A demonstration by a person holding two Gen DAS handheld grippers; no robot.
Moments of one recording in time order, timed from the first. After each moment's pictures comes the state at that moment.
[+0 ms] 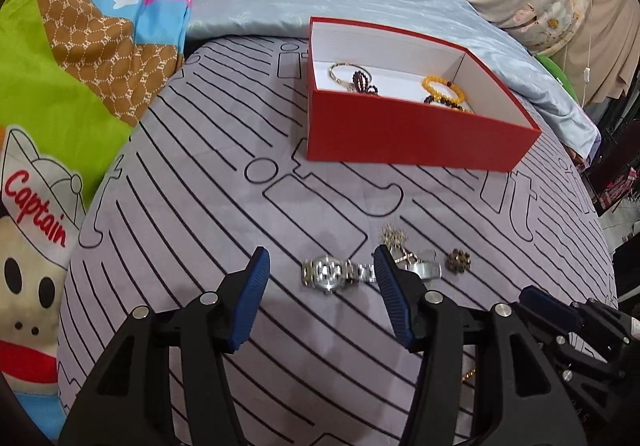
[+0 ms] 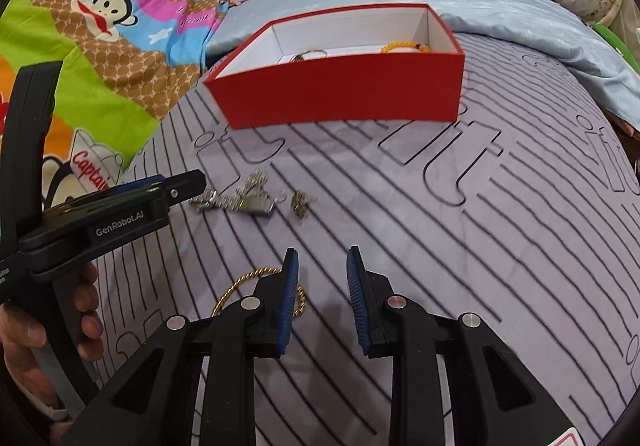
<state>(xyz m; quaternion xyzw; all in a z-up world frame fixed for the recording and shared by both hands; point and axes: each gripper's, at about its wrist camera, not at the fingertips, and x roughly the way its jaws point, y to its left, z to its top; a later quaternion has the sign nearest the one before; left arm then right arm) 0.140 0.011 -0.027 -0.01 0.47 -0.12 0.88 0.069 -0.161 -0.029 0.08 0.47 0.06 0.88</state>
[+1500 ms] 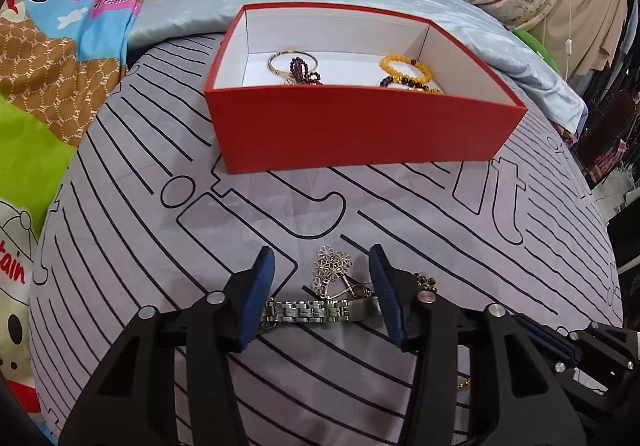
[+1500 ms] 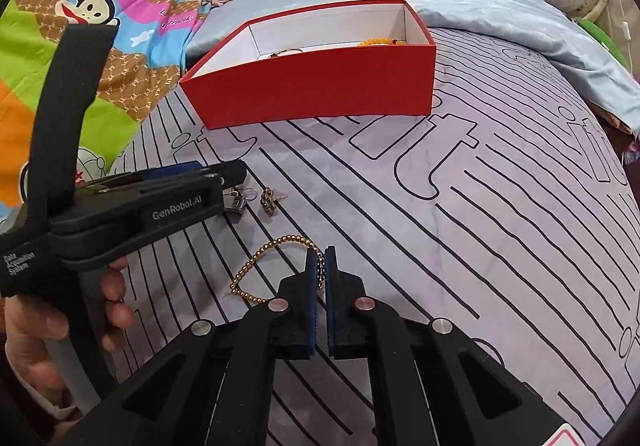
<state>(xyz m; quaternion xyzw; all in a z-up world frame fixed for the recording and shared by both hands) 0.163 -0.041 -0.044 0.02 0.47 -0.17 0.86 0.069 -0.176 -0.032 0.08 0.47 0.03 0.88</state>
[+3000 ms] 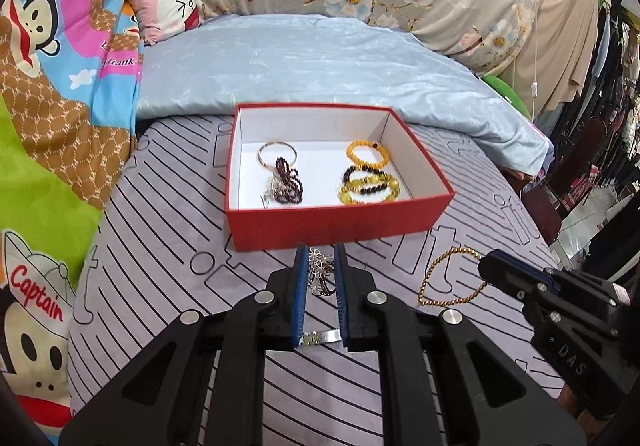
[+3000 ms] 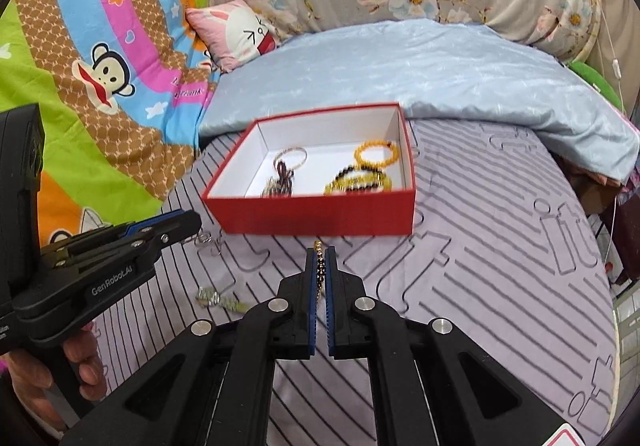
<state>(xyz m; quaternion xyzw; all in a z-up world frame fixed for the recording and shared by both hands) 0.146 -0.028 0.047 0.00 0.39 -0.20 0.90 0.089 -0.195 0.051 0.08 0.37 0.03 0.92</state>
